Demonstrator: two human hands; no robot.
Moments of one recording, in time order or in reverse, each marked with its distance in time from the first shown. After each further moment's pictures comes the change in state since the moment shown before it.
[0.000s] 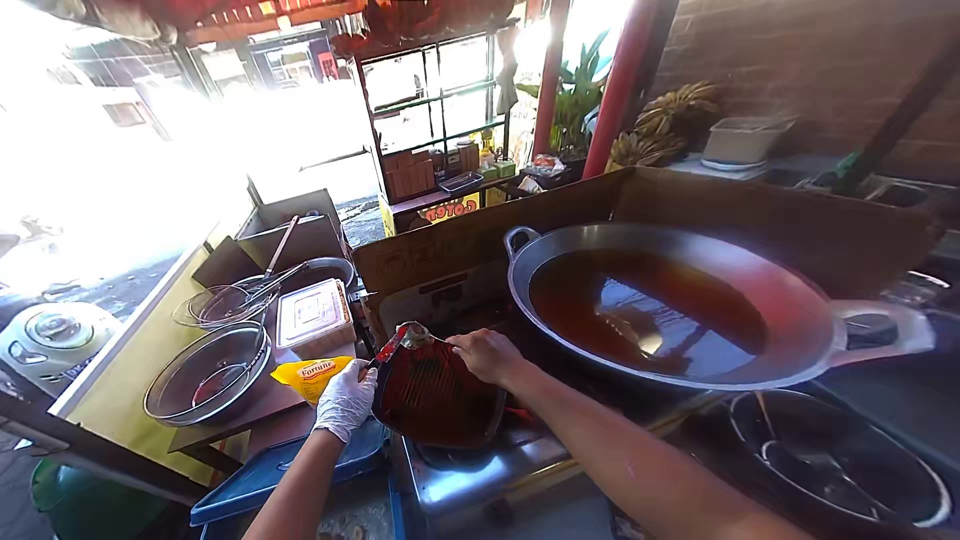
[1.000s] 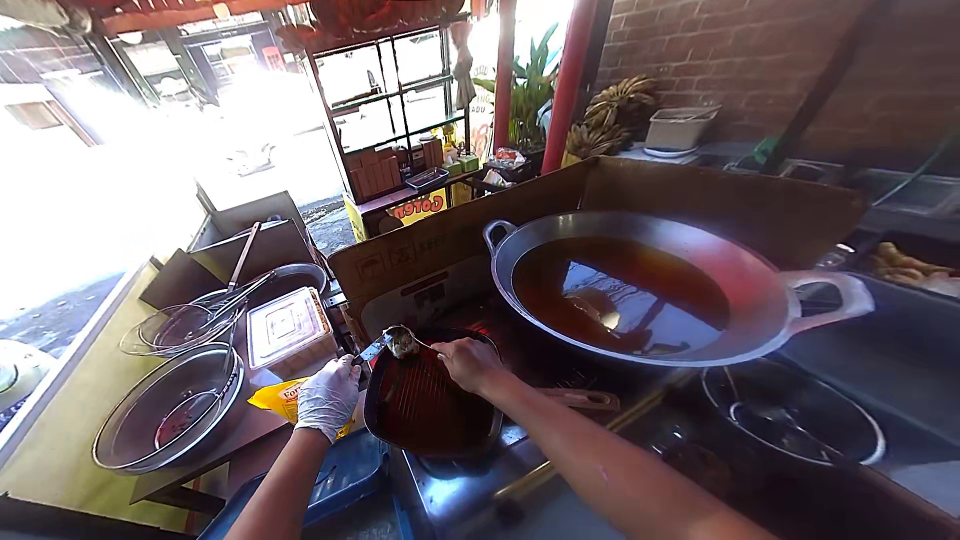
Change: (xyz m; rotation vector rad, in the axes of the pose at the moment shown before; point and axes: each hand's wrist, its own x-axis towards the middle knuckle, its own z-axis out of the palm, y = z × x) left_hand 0.044 -0.006 -0.012 0.486 0.041 0.215; right_hand 0.010 -0.028 0.022 0.050 -0.028 0.219
